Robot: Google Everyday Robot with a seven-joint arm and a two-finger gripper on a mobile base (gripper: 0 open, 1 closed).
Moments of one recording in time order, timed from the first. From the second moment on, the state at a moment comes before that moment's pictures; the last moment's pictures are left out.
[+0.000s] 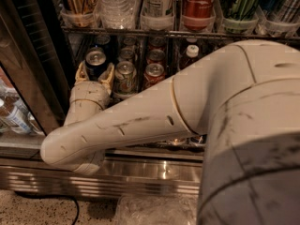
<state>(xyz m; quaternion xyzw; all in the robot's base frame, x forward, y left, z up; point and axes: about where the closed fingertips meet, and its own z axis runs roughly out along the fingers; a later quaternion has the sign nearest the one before) 0.630 0.138 0.887 0.05 0.65 0.02 0.76</state>
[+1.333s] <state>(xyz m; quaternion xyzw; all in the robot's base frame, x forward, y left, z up) 0.518 0.165 0.933 0.02 0.65 0.18 0.74</state>
